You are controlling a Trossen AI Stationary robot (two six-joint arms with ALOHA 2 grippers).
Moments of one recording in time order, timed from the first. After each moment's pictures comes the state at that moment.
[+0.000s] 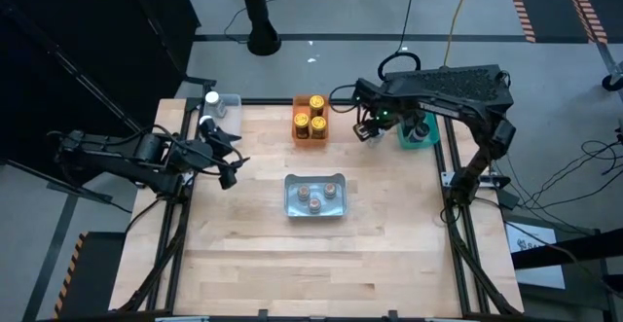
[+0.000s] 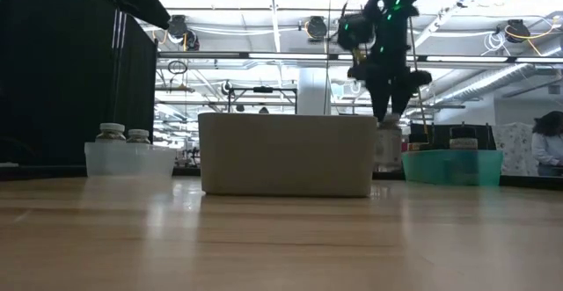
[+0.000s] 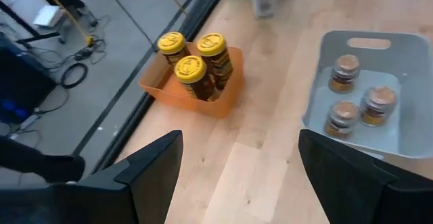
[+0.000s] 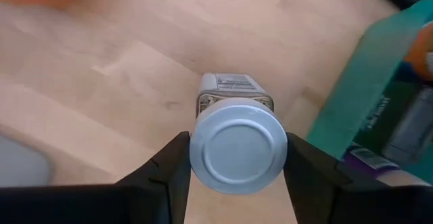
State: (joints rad) left arm -0.13 0.84 0.92 -0.77 -0.56 -0.15; right arm -0.56 1.69 1.40 -1.16 0.10 0.49
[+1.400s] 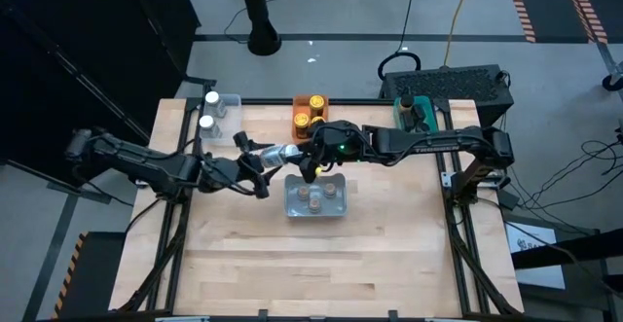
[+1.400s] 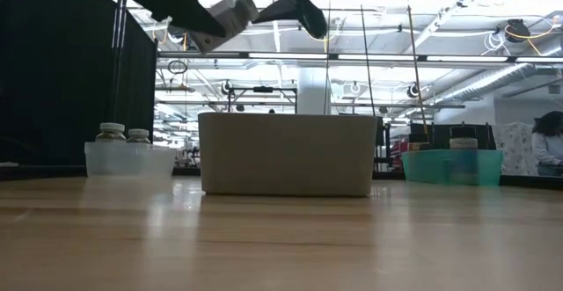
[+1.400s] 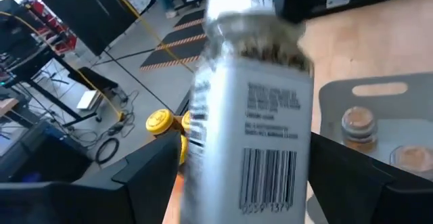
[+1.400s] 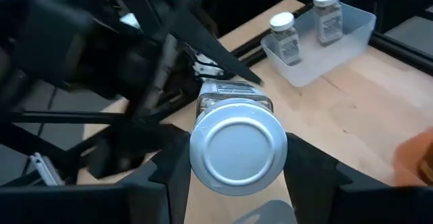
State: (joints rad) left arm -0.19 1.08 0.72 -0.04 -0.69 0.19; right arm -0.04 1.68 1.44 -0.18 0.10 0.54
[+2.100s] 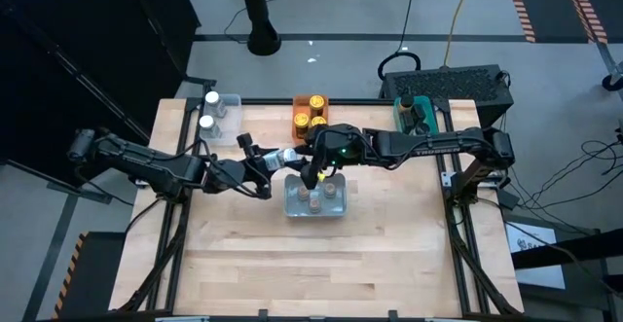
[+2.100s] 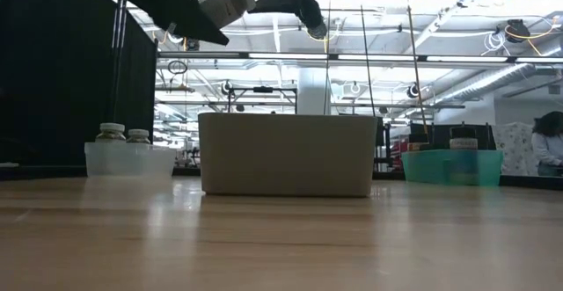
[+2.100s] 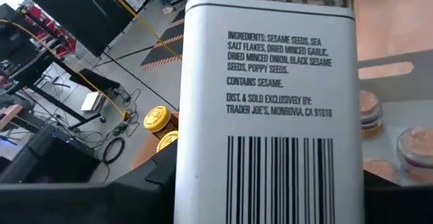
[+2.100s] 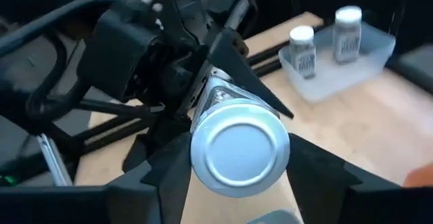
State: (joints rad) left arm -0.18 1.13 0.72 -0.03 -0.69 0.24; right arm -0.02 1.68 1.45 -0.15 0.09 0.44
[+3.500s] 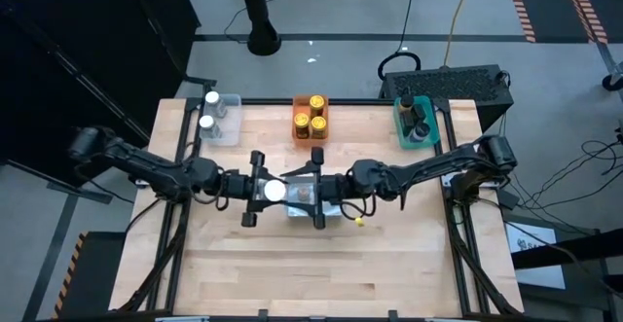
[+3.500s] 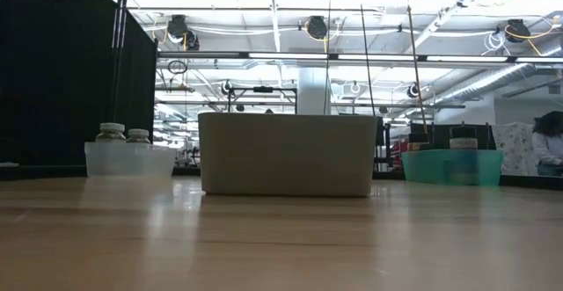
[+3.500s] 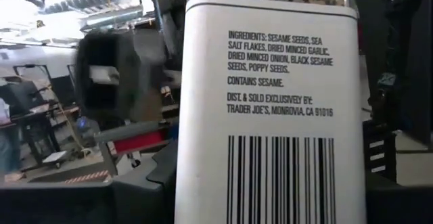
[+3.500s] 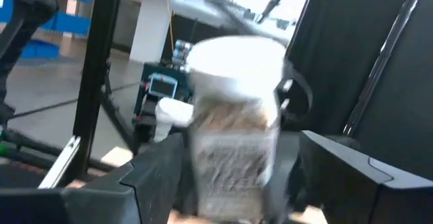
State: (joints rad) left arm -0.24 1.13 0.54 0.78 -0.07 0.27; right arm 0.18 1.69 1.18 0.69 0.08 -0.29
